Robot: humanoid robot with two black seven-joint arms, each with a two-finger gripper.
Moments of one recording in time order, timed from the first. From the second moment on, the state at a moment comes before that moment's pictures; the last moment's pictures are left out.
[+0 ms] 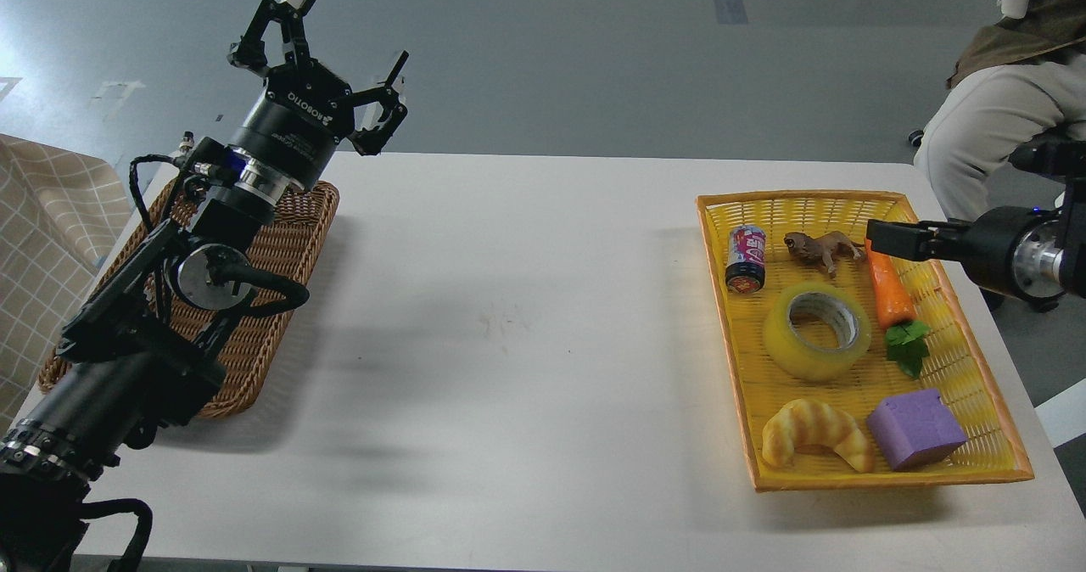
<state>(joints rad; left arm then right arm) -0.54 0.31 -1.15 -1.07 0.27 -0.49 -0.27 0.68 -0.86 0.69 1.41 -1.63 0.49 -0.20</state>
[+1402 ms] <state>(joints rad) -0.53 0.31 -1.15 -1.07 0.27 -0.49 -0.27 0.64 -0.72 0.56 1.33 -1.79 0.49 -0.20</state>
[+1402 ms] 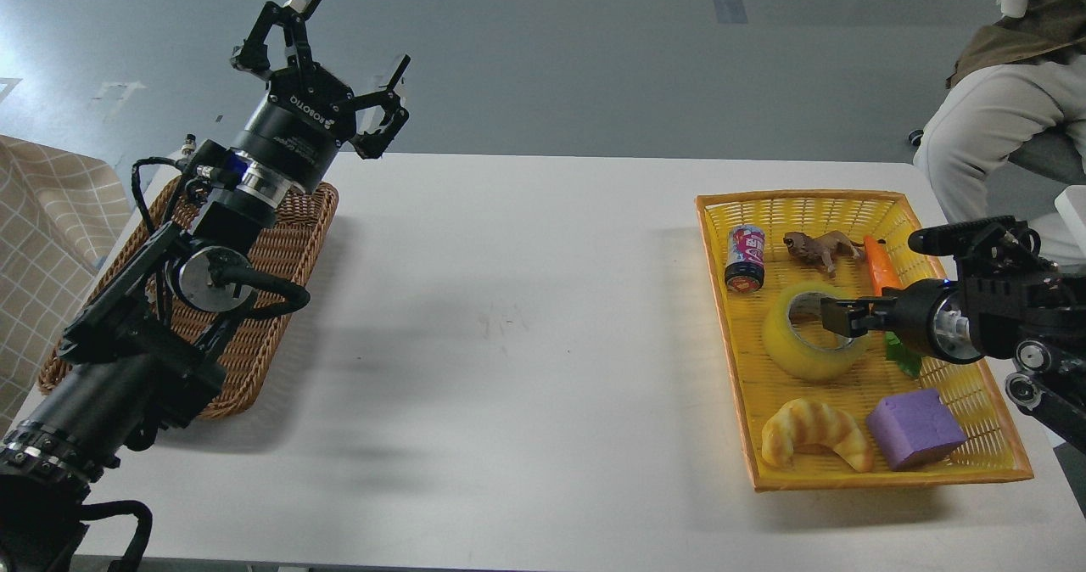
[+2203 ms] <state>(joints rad) -0.53 0.31 -1.15 -1.07 0.27 -0.49 -0.27 0.64 -0.67 0.52 1.25 -1.79 0.49 -0.20</state>
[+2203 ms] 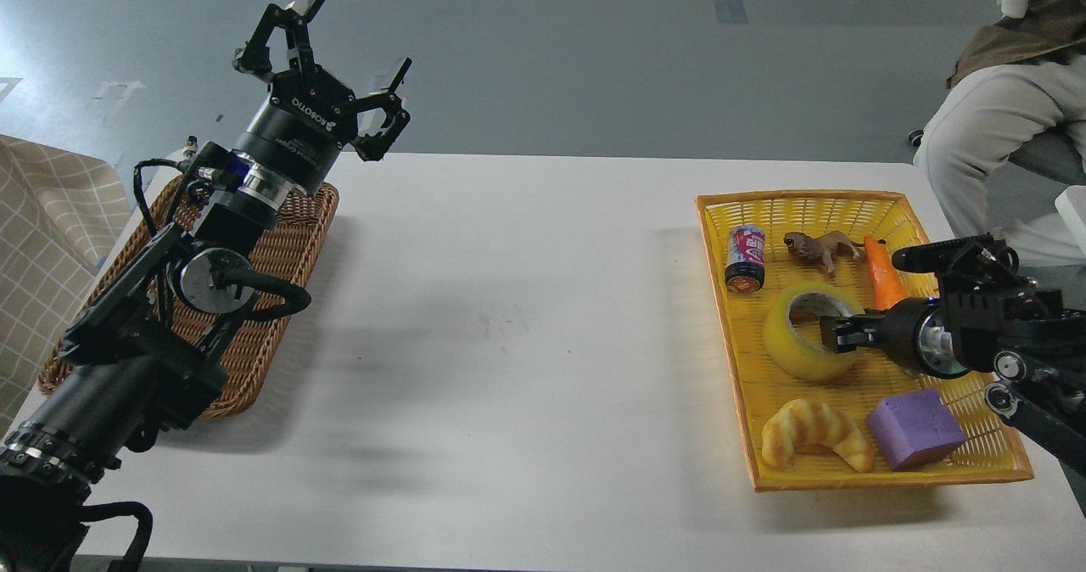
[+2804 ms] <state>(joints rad) -0.54 0.30 -1.14 -1.06 0.28 -0.49 -0.27 0.69 -0.77 0.56 1.41 -1.77 0.49 -0.20</state>
